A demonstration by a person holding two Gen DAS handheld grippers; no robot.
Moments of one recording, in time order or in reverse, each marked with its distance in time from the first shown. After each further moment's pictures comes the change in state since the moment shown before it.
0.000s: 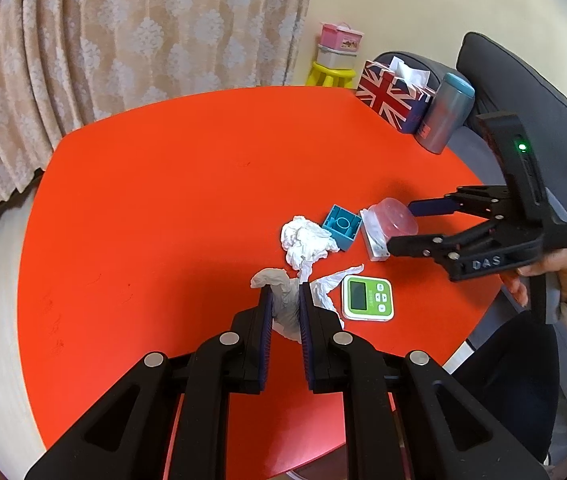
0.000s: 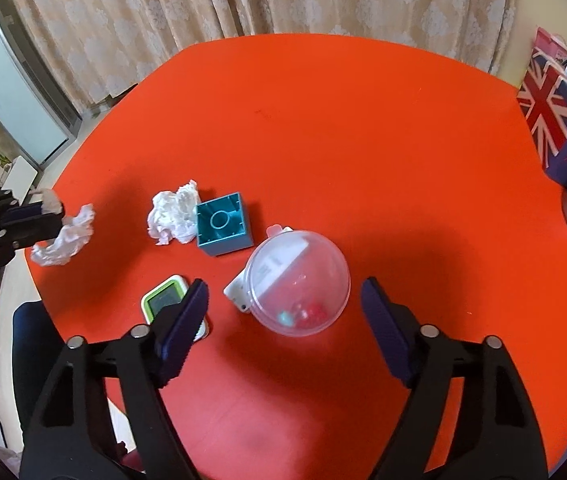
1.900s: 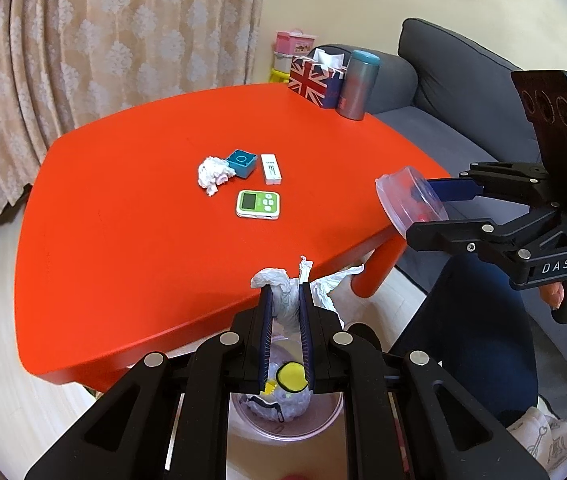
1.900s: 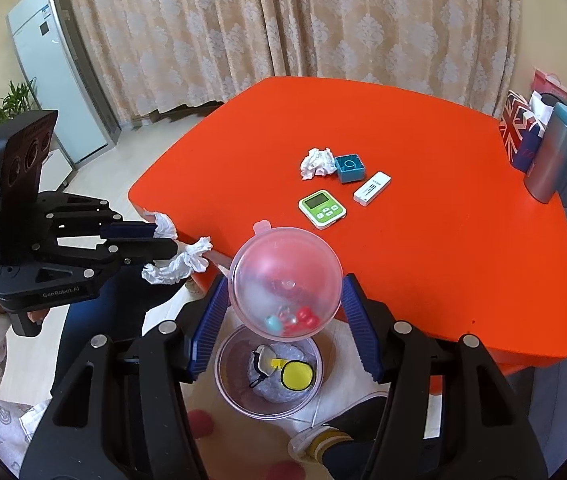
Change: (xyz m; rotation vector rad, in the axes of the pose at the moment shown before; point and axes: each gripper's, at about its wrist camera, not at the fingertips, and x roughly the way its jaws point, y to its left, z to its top) left arm -0.075 -0.087 -0.101 0.097 -0.051 -0.052; right arm -0.138 0.100 -0.130 -0.090 -0.177 0.037
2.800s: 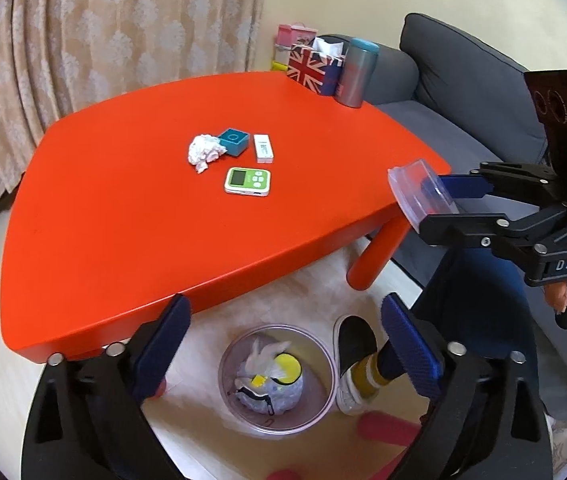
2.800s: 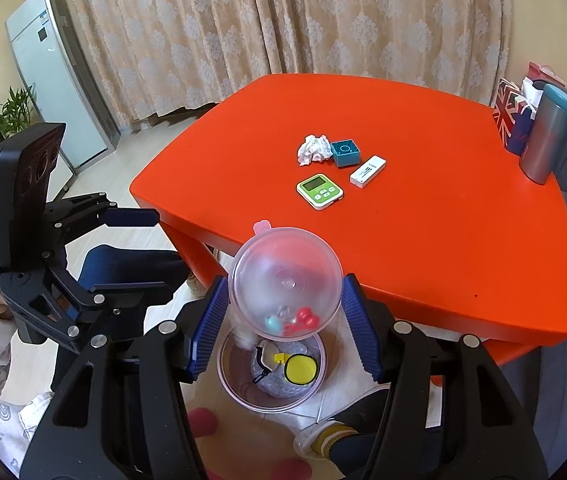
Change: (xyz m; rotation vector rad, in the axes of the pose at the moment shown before) left arm 0.015 -0.008 -0.015 -0.026 0.016 0.001; right arm -0.003 -0.002 -0.025 0.025 -0.009 0.004
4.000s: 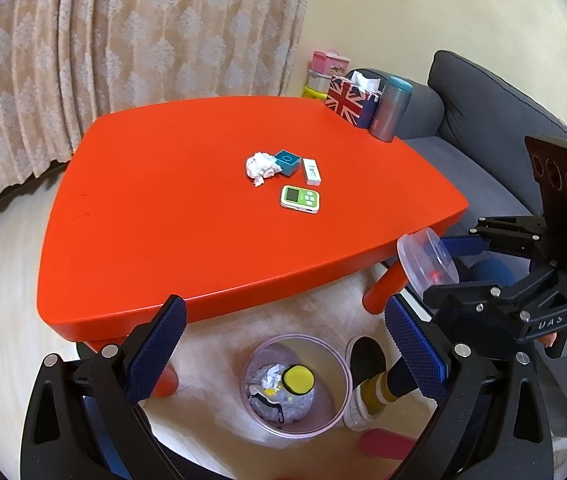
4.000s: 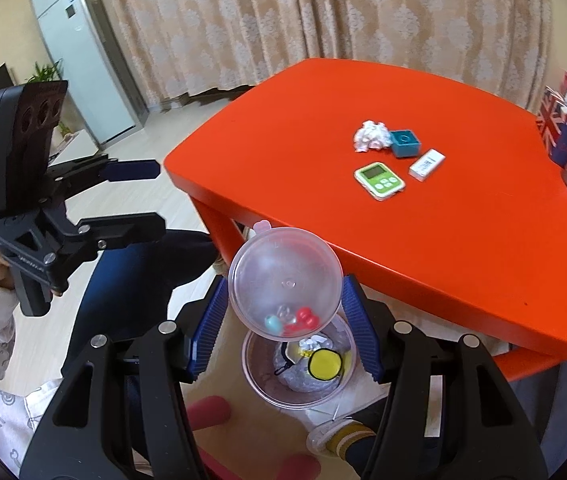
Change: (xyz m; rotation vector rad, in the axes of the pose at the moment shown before) left arm -0.036 0.037 -0.012 -0.103 -0.094 0.050; right arm 0.025 0.028 -0.001 -0.087 0.053 0.103
